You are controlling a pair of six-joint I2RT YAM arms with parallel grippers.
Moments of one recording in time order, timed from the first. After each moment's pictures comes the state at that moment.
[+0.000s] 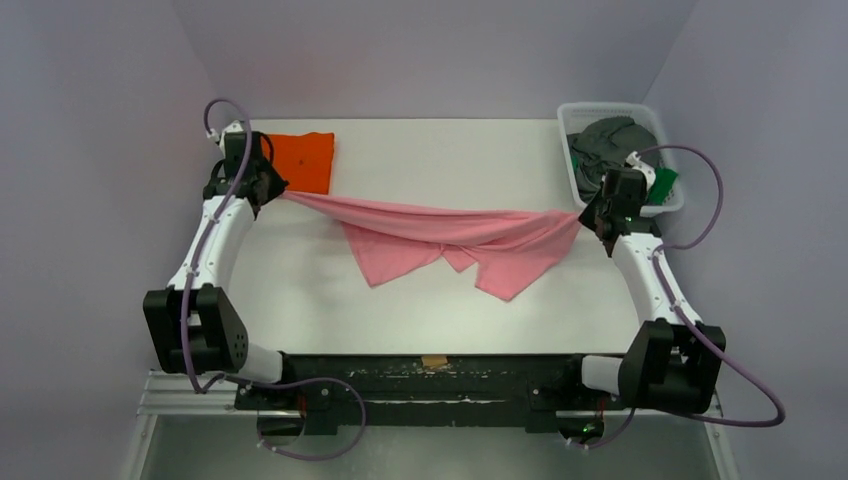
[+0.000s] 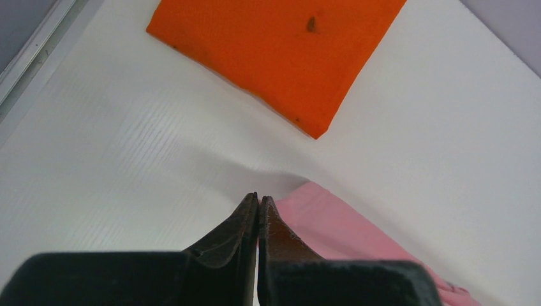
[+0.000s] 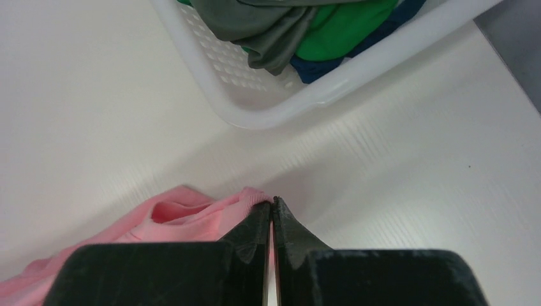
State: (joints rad) left arm 0.07 1.47 1.23 -0.49 -0.19 -0.52; right arm -0.11 1.27 0.93 -0.39 0.21 0.45
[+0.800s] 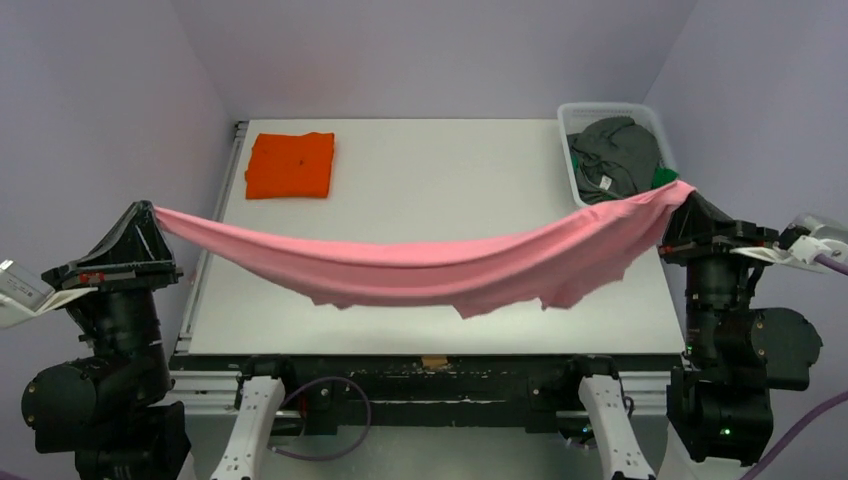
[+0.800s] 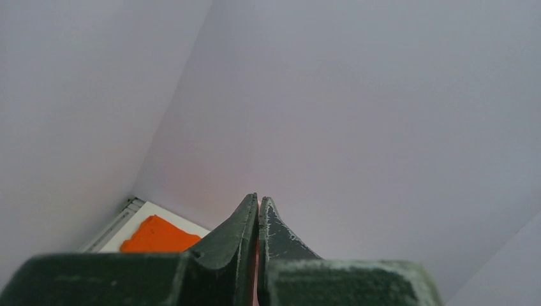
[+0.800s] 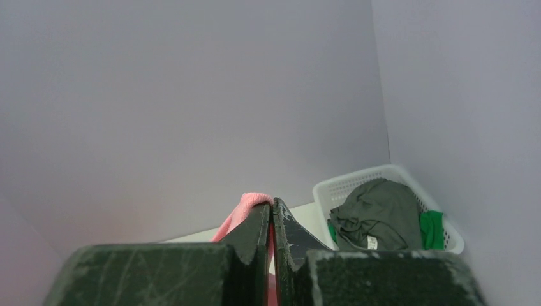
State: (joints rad) left arm 0.07 0.51 1.54 -0.61 -0.21 -0.48; right arm -0.11 0.57 1.46 -0.60 0.08 0.30
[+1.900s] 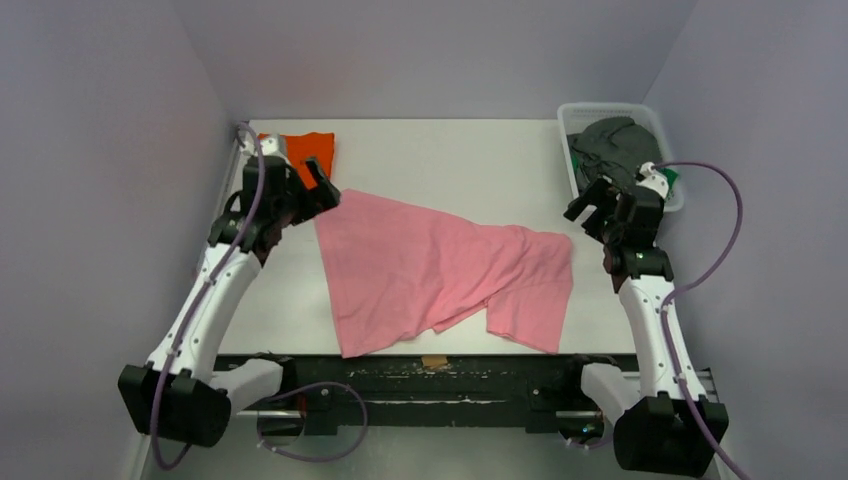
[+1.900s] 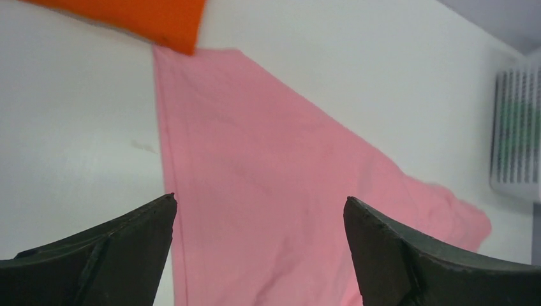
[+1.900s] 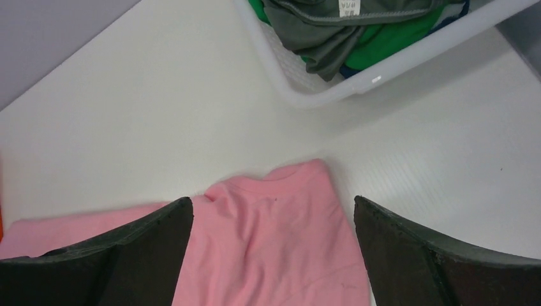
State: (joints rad) left arm -0.10 1.19 1.15 -0.56 -0.07 -0.55; right arm -0.11 1.00 0.87 -0.36 0.10 0.46
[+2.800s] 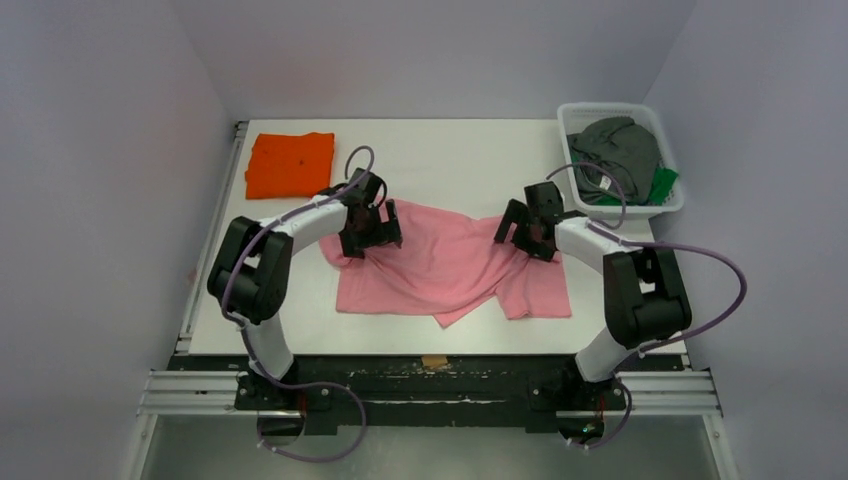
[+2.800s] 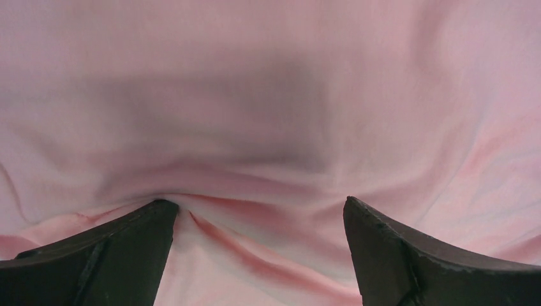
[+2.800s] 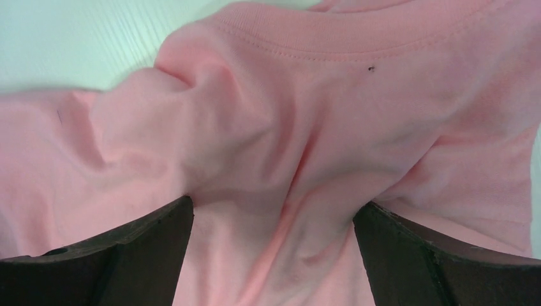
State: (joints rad) left arm -0.44 1.78 1.14 -0.53 0.01 -0.67; right arm 0.23 1.57 0.86 -0.32 0.05 0.63
